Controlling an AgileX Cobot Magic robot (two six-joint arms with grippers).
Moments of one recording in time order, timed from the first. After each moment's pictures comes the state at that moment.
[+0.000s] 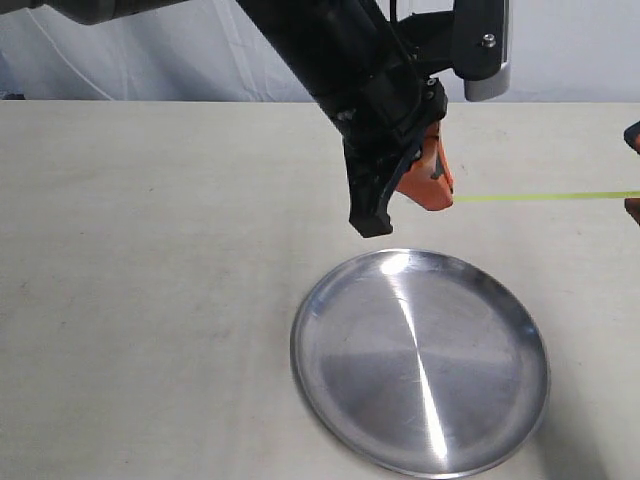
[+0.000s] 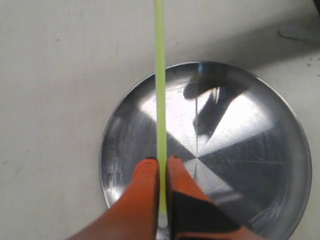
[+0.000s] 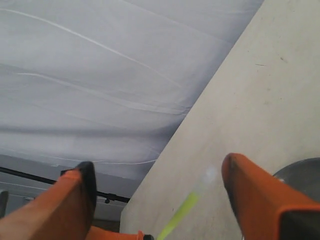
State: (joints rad) left arm -0.68 1.89 -1.75 -0.49 1.08 1.19; right arm -0.02 0.60 -0.26 1.74 0.35 -0.66
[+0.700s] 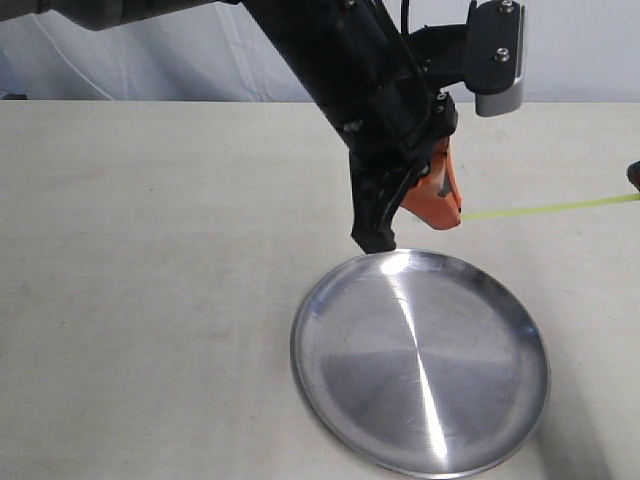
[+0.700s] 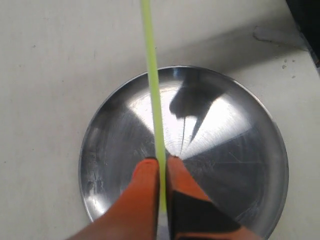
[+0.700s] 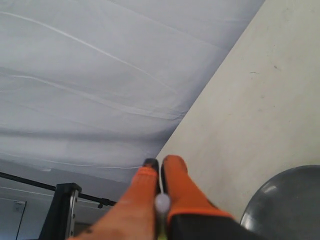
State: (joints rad) left arm -0.70 1.89 -1.75 -0.50 1.12 1.19; right arm -0.02 0.60 -0.26 1.74 0.31 -0.69
